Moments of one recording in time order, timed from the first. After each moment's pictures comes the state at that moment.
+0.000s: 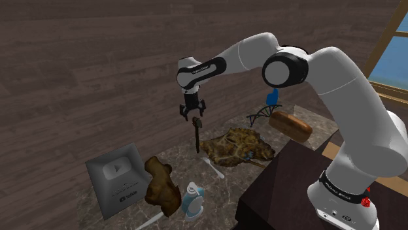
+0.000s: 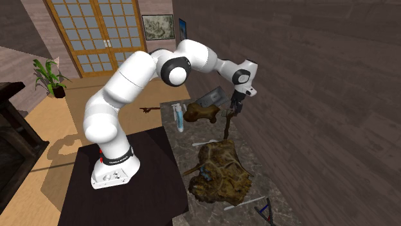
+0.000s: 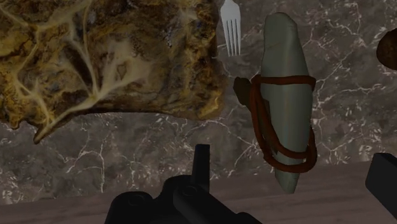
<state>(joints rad) 0.09 0.84 0.05 -1.23 0.03 1.89 0.45</state>
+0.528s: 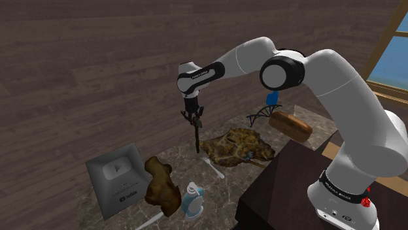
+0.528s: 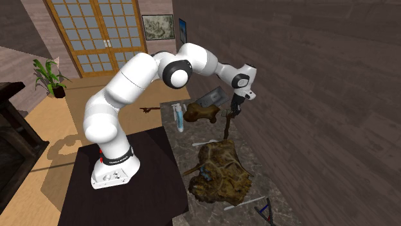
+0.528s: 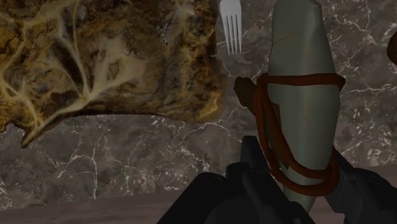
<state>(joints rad) 0.09 0.88 0.05 -1.23 0.02 1.93 0.45</state>
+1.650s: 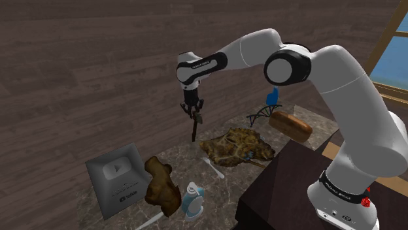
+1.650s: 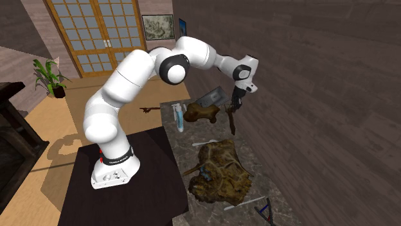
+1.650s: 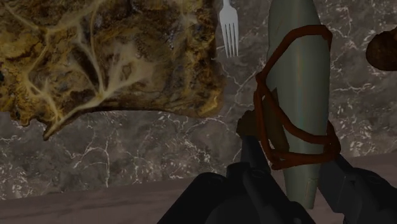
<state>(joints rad) 0.09 0.82 0.05 -1.22 0.03 1.85 0.45</state>
